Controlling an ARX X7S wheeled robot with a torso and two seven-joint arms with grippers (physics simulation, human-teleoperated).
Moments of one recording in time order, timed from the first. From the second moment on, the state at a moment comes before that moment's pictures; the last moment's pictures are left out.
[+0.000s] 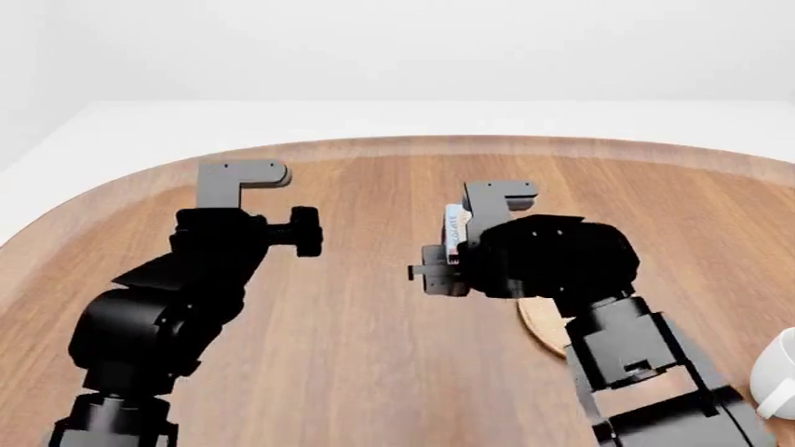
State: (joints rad) left arm -0.84 -0.25 0.21 -0.22 -0.51 -0.87 -0.25; right arm 1.17 0.11 -0.47 0.76 0.87 1.11 0.41
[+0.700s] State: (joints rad) left arm -1.14 -0.18 0.28 -0.61 -0.46 -0.82 -0.17; right arm 1.49 0.00 -0.95 1.29 1.02 0.82 0.16
